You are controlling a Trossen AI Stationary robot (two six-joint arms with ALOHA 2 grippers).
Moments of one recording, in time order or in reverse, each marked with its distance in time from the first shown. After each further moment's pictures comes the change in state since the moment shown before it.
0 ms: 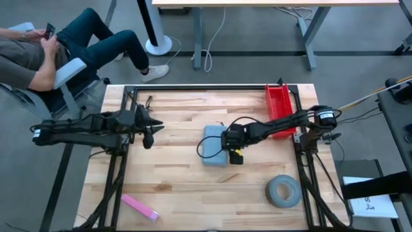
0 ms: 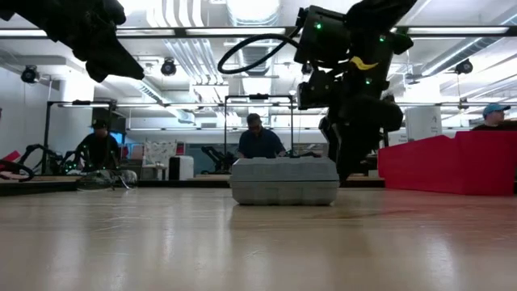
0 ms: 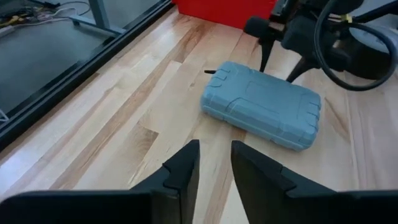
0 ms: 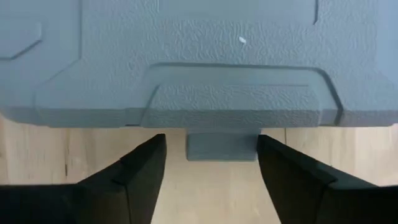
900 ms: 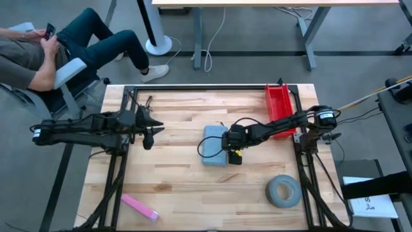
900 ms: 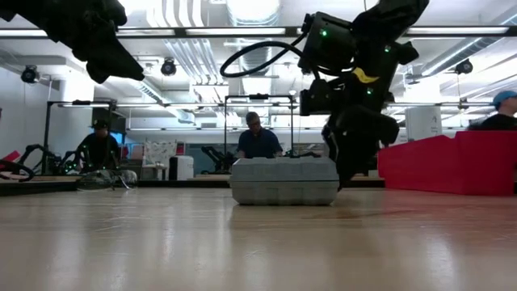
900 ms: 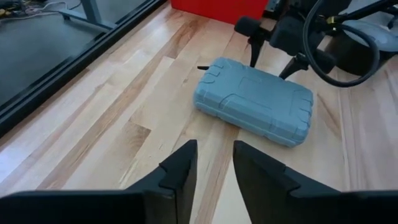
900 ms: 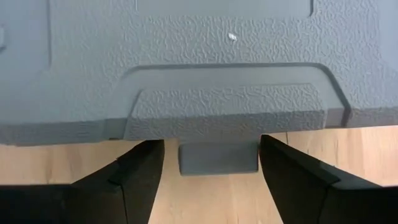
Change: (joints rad) left arm 0.000 0.006 0.000 -0.001 0.033 -0.008; right arm 0.000 0.000 -0.068 0.116 0.029 0.039
